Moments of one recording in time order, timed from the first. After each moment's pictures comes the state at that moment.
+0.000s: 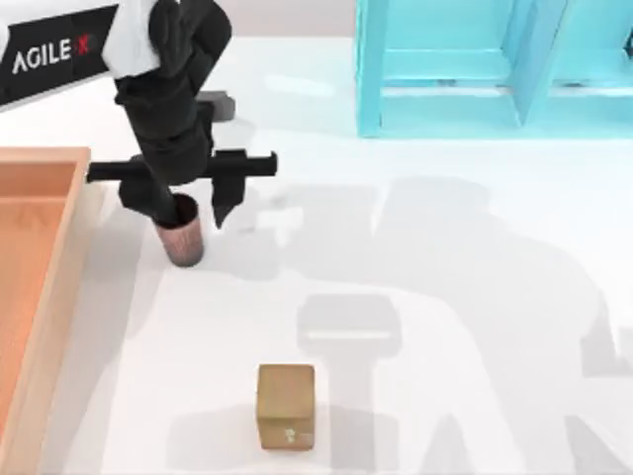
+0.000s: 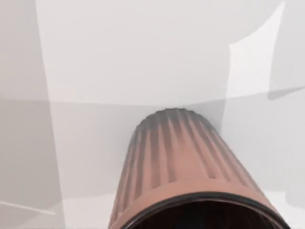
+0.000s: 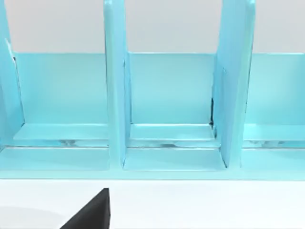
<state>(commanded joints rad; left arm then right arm) -0.36 2.18 1.70 -1.04 0.05 -0.31 0.00 0.00 0.00 0.00 0.00 0.00</state>
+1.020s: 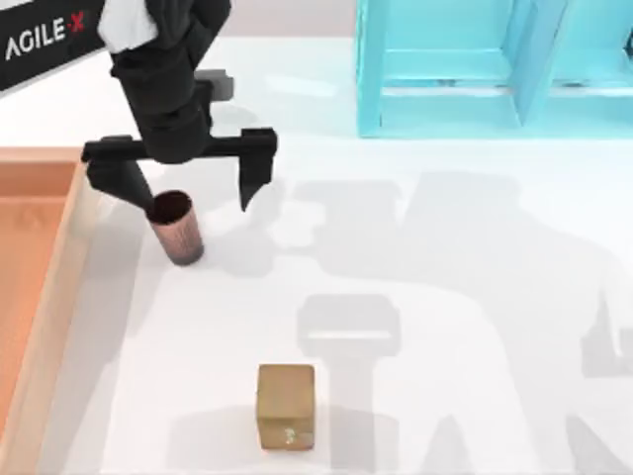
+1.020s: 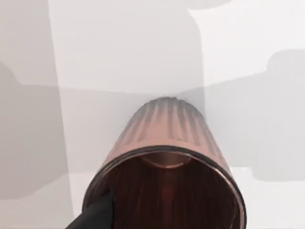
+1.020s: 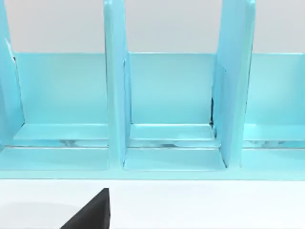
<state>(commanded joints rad) -0.36 2.18 1.80 -1.14 0.05 -0.31 0.00 0.00 0.00 0.00 0.00 0.00</state>
